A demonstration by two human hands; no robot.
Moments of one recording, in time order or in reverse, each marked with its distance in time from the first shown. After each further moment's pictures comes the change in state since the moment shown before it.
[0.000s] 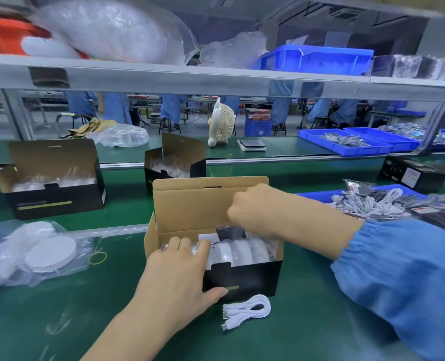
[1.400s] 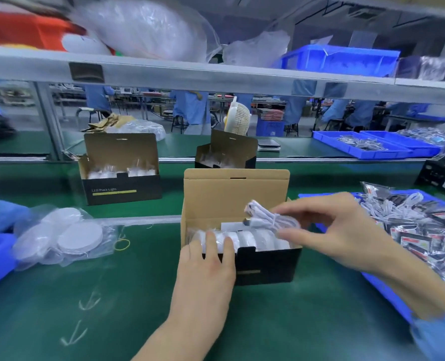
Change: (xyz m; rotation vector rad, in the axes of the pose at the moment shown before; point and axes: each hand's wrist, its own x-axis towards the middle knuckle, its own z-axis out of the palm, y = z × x) left_hand -0.023 0.021 0.008 0.030 0.183 -0.041; right_hand -0.087 -0.021 0.021 1.283 0.700 0.122
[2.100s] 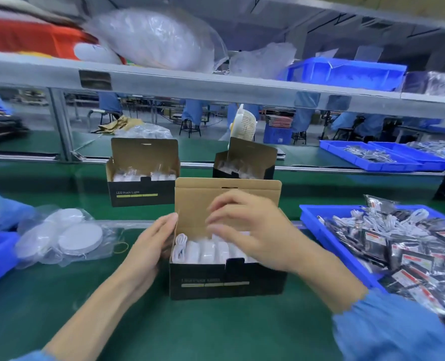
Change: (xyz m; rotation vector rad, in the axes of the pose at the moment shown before) left_hand 0.032 -0.085 0.026 -1.795 -0.127 -0.569; right_hand 0.055 -0.006 0.057 -0.146 -0.100 -0.188
